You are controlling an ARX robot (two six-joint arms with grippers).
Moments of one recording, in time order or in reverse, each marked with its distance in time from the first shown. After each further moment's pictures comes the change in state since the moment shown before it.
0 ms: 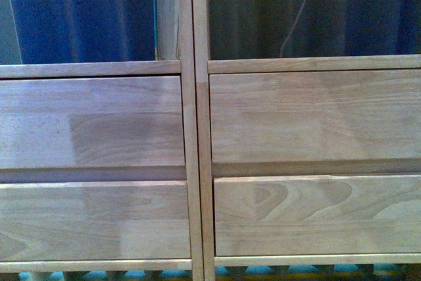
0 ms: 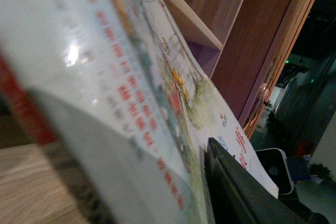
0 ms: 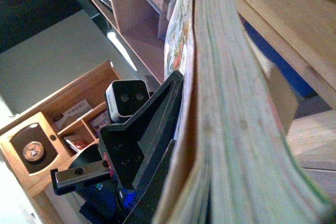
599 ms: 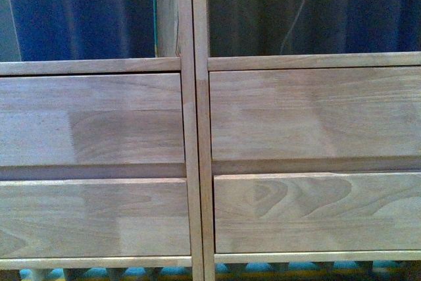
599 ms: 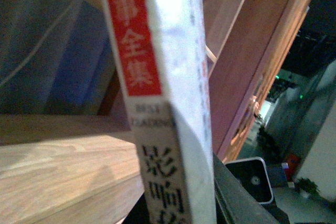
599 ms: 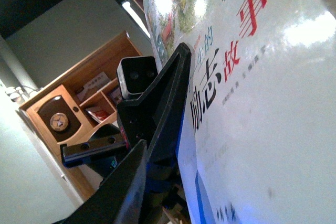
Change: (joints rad) left arm 0.115 -0.089 -0.118 0.134 -0.001 -0.135; right arm -0.028 0.034 -0.008 0.029 -0.152 0.037
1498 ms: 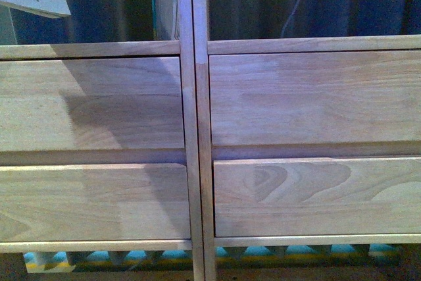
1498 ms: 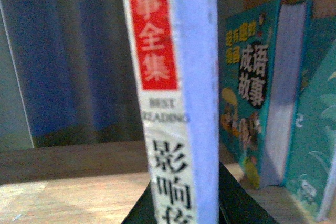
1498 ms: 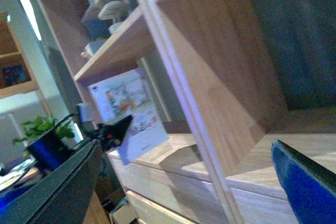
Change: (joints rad) left arm 0.391 0.183 0.112 -0.143 -0.357 0.740; right arm -0.314 -0.201 0.053 -0.407 0.000 -0.494
